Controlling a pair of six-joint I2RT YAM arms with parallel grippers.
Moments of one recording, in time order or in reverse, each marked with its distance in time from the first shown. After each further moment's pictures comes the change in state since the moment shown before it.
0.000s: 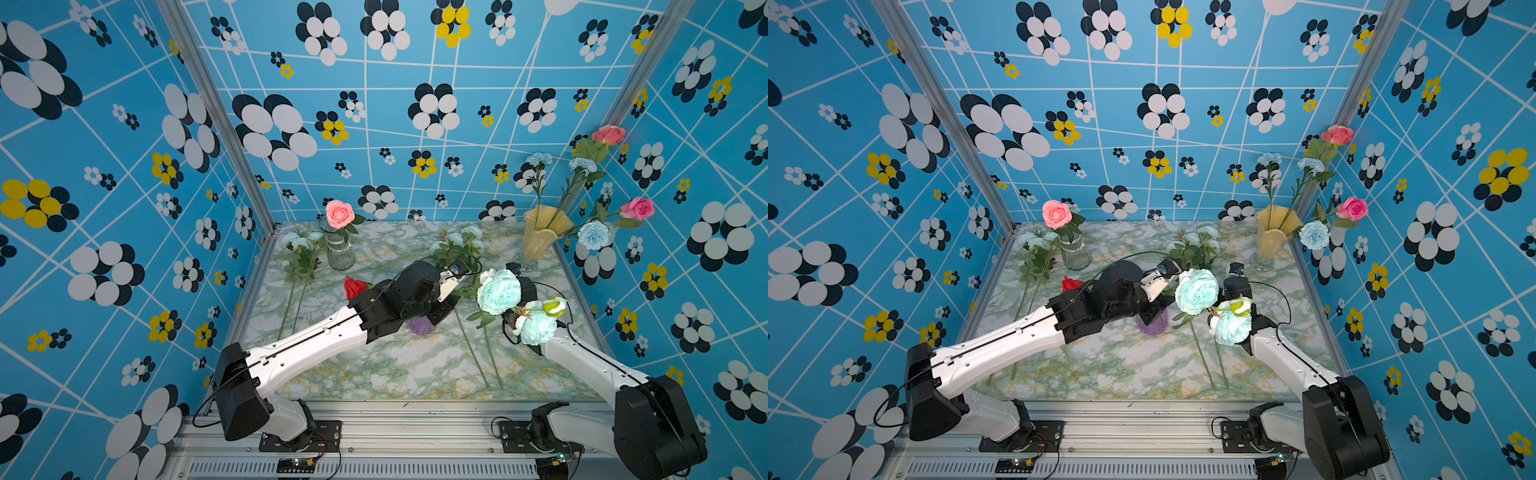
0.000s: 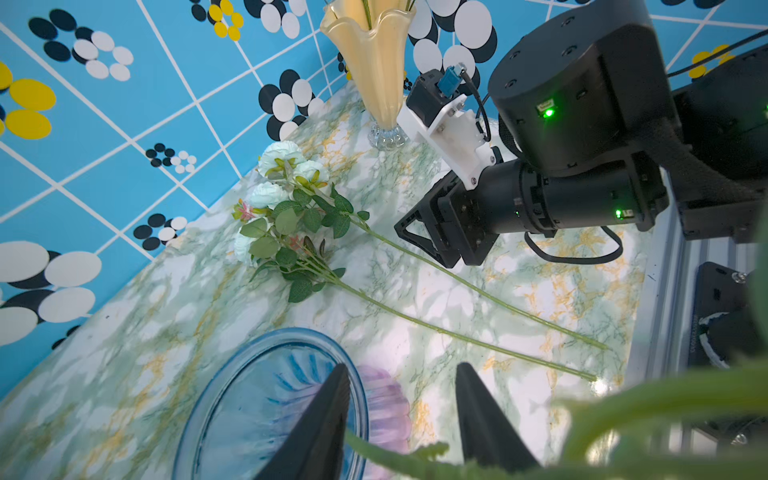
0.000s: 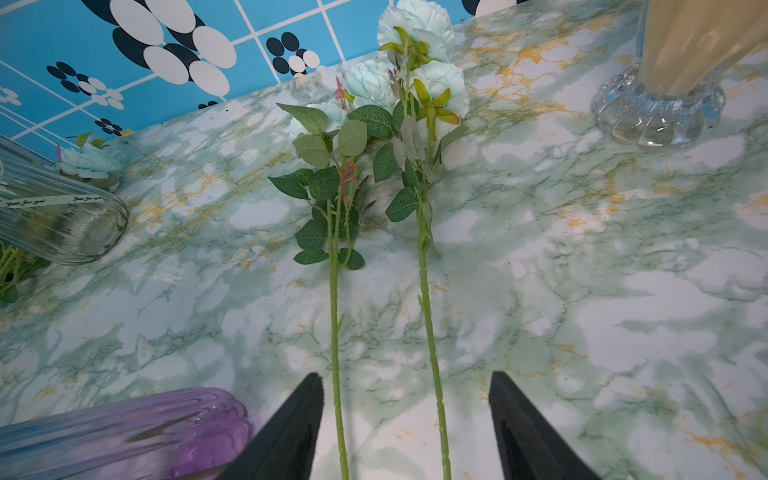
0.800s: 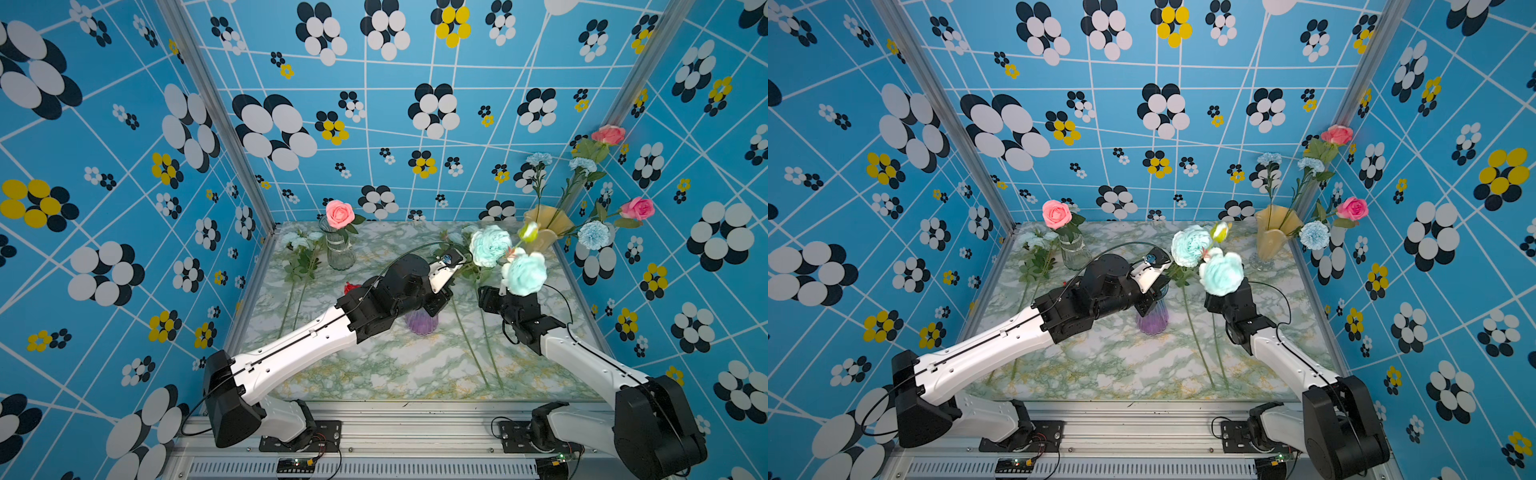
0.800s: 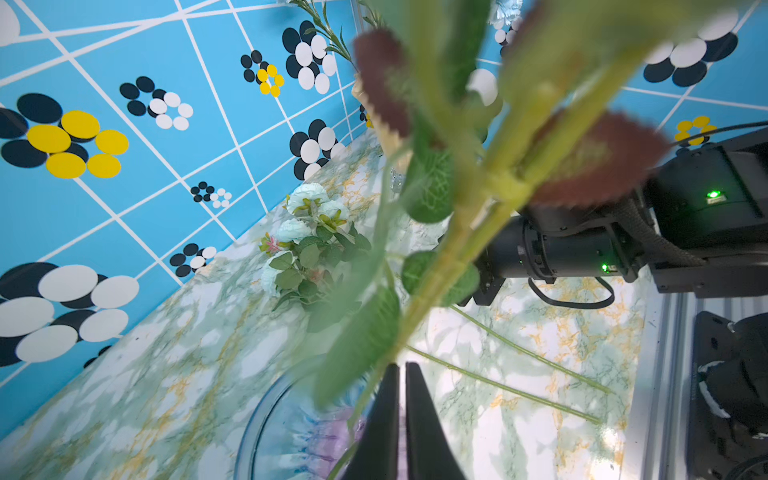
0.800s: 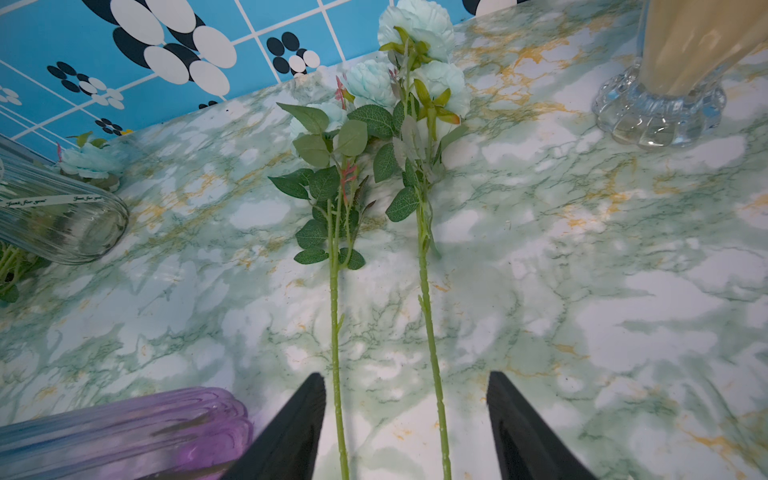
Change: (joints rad) left arm 0.030 -0.056 0.006 0.047 0.003 -0.010; right arm 0.000 0.000 0.000 0.000 -0.001 0.000
